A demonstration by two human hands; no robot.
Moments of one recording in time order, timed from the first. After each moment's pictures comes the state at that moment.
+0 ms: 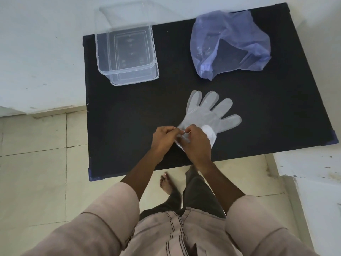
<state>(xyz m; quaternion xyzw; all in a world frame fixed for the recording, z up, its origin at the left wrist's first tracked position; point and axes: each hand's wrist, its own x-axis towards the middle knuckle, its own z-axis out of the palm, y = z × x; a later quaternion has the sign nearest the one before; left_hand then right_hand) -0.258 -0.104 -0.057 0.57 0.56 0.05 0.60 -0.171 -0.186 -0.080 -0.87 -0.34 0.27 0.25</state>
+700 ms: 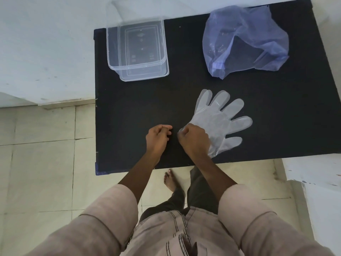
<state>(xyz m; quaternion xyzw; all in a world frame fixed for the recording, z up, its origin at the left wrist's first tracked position) -0.287 -0.094 -0.074 0.50 0.64 0.11 0.57 -0.181 -0.153 -0.079 -0.89 -0.33 0.28 0.14</state>
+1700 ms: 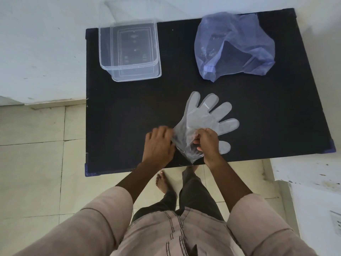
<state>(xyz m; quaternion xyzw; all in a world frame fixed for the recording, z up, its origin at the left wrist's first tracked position) -0.289 -0.122 -0.080 0.90 0.39 -0.03 0.20 -0.136 -0.191 -0.089 -0.80 -0.02 0.42 0.42</state>
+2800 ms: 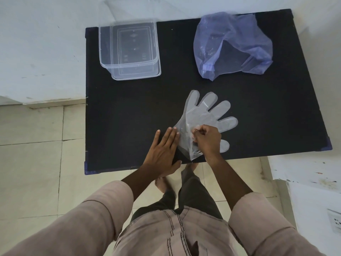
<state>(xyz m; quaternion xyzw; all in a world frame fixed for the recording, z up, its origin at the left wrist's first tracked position) -0.300 -0.140 -0.104 0.95 0.24 -0.16 0.11 -0.137 -0.195 -0.081 -0.87 -0.19 0.30 0.35</state>
